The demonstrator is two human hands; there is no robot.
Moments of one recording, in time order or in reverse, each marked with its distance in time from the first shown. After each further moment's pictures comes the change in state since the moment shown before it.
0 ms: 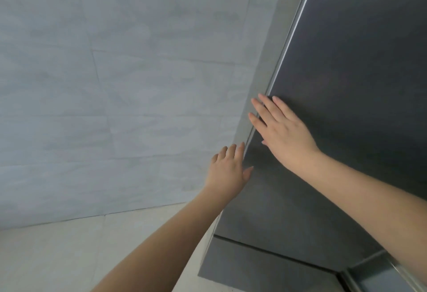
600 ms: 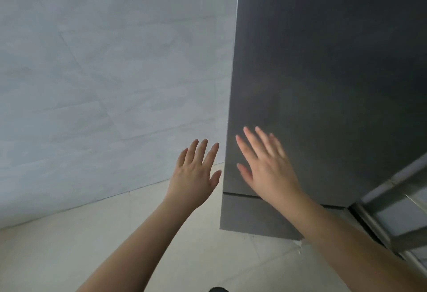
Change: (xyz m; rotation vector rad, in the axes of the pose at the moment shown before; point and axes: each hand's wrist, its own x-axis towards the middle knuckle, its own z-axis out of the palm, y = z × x) left_hand -0.110 -0.023 -0.013 0.342 -0.182 0.115; right_hand -0.132 -0.119 0.023 0.817 -0.087 0.254
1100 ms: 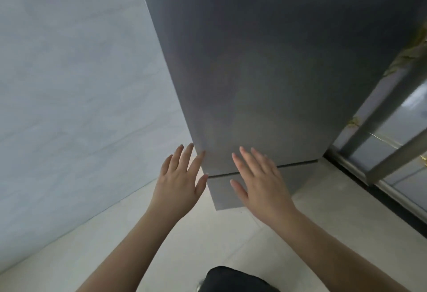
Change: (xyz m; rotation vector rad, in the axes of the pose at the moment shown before) left_hand -0.014 0.038 0.007 0.033 -0.128 0.206; right_hand -0.106 0.000 0.031 0.215 -0.164 0.345
